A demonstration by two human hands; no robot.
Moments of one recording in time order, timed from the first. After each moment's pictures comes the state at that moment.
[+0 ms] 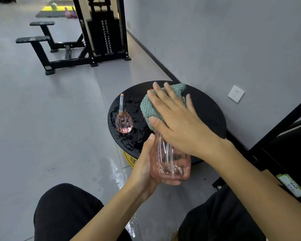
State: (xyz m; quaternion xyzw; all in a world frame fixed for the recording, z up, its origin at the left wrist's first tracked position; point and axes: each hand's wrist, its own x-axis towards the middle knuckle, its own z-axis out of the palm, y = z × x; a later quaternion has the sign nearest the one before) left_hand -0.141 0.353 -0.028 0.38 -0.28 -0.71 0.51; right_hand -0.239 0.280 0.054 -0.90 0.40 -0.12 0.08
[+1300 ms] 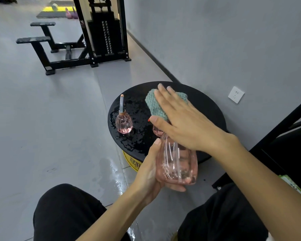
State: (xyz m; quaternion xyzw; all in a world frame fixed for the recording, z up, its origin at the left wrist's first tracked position) left_hand -0.147 0.357 -0.032 0.37 -0.33 -0.72 0.48; right_hand -0.247 0.270 0.059 -0.90 0.41 -0.05 0.11
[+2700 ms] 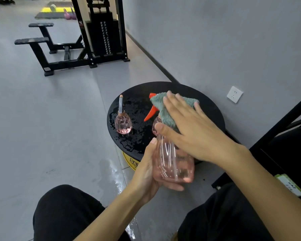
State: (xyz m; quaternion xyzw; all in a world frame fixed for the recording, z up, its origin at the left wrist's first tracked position) left_hand -0.145 0.355 -0.035 0.34 -0.30 -0.74 0.50; right_hand -0.262 0.286 0.059 -0.89 0.45 -0.05 0.11
